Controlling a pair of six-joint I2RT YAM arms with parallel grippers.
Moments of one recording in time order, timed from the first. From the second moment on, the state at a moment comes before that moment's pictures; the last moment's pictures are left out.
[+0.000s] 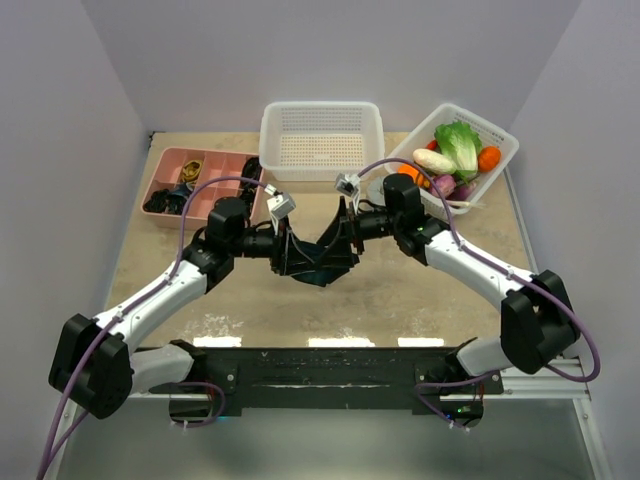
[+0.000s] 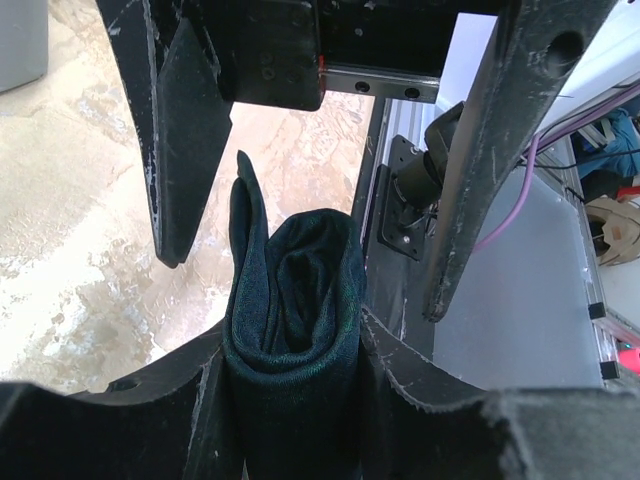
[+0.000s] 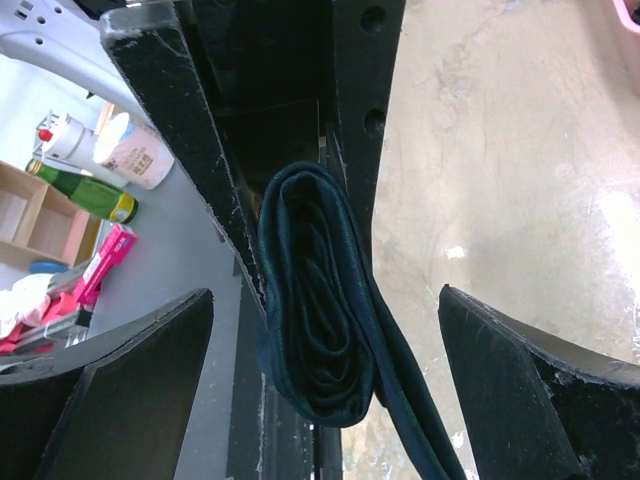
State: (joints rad) left arm -0.49 1.18 0.73 0.10 0.93 -0.30; right arm 0.55 1.43 0.97 0.11 -1.07 0.29
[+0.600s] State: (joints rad) left arm -0.49 1.16 0.73 0.10 0.89 -0.30; right arm 0.55 1.48 0.95 0.06 -1.07 0.29
